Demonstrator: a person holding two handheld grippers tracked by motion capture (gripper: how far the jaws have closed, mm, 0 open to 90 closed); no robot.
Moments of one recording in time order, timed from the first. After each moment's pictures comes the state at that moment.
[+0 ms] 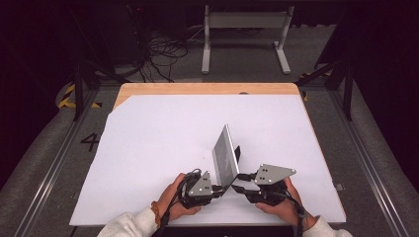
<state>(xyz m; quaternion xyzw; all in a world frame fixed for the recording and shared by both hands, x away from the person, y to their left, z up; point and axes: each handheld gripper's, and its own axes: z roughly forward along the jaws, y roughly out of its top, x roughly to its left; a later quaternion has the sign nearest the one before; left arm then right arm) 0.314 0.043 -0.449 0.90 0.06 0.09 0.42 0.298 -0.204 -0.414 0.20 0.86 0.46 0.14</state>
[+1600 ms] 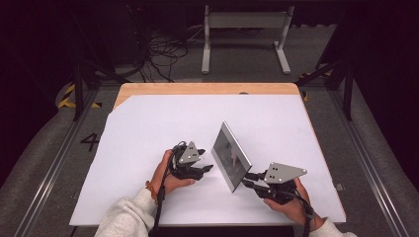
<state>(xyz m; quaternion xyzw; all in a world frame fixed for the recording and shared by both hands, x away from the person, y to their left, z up) 0.386 0.069 -0.448 0.88 0.17 0.15 0.43 0.297 -0.225 -0.409 0.21 0.85 0.45 0.17</state>
